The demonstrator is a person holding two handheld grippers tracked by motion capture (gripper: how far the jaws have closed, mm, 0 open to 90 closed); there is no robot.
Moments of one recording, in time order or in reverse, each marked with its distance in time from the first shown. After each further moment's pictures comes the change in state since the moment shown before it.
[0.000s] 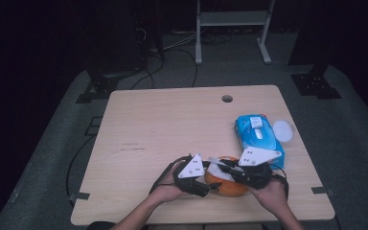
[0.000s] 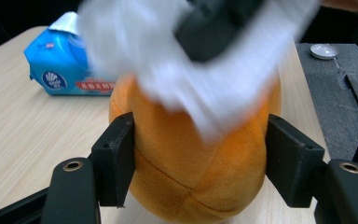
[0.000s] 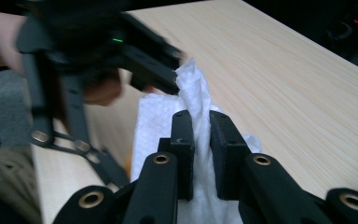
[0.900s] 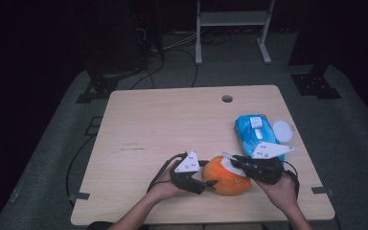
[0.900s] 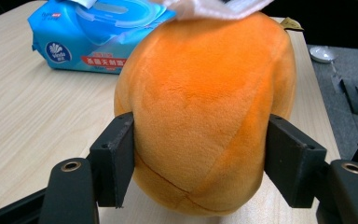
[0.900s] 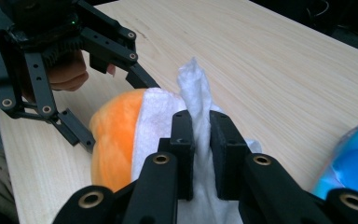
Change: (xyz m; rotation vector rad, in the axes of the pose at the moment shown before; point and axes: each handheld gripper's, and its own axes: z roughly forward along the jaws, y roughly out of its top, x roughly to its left) left arm 0.013 -0.011 -0.002 0.025 -0.001 -0.075; right arm -0.026 -0.019 -0.013 0.021 -0.051 0.102
